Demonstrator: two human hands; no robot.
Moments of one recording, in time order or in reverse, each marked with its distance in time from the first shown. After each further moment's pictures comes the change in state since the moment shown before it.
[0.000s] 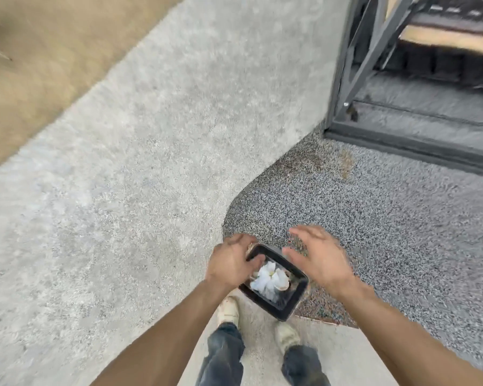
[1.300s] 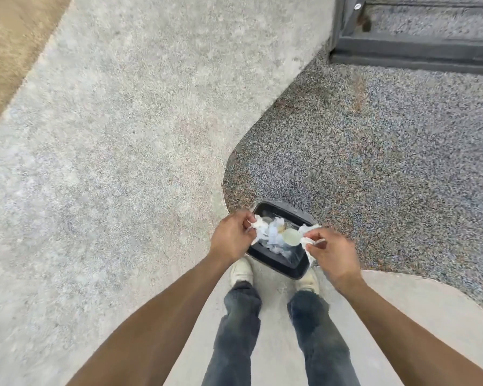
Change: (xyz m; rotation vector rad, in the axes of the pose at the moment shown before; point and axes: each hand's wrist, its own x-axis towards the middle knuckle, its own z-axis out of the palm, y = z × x) left_hand 0.046 -0.041 0.082 -0.155 -0.109 -0.158; right_hand -0.016 0.061 0.120 0.416 0.019 0.412
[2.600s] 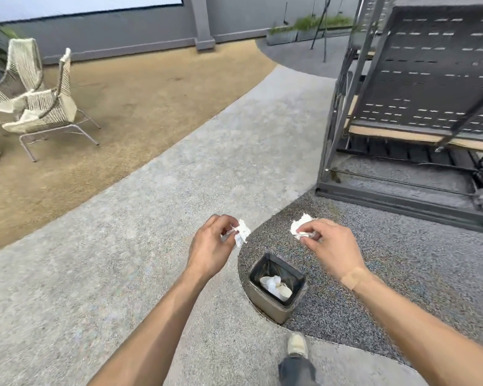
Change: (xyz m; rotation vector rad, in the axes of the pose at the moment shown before) left_hand -0.433 0.062 -0.138 -0.136 0.703 0.398; right_hand -0.373 -0.111 -0.163 -0.205 0.367 -0.707
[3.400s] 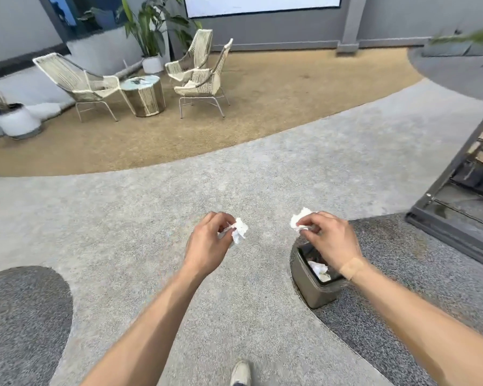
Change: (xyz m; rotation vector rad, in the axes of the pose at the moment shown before) left_hand -0.291 0.079 -0.039 0.160 0.412 -0.339; right_hand -0.147 -0.038 -0.015 0.173 -0.178 -0.542
